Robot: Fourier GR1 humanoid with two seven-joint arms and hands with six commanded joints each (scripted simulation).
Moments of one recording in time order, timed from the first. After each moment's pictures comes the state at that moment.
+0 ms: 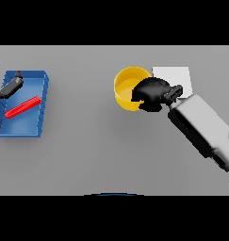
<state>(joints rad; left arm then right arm) -0.48 0.75 -0.40 -1.16 -0.04 0.32 0.46 -0.77 -0.44 0.57 -1.25 0.77 0.61 -0.09</state>
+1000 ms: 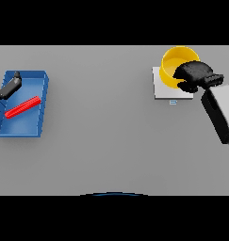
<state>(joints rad) -0.46 0.77 -0.40 -1.19 -0.05 0.32 0.50 -0.84 -0.52 0.41 -0.77 0.82 0.33 -0.18</state>
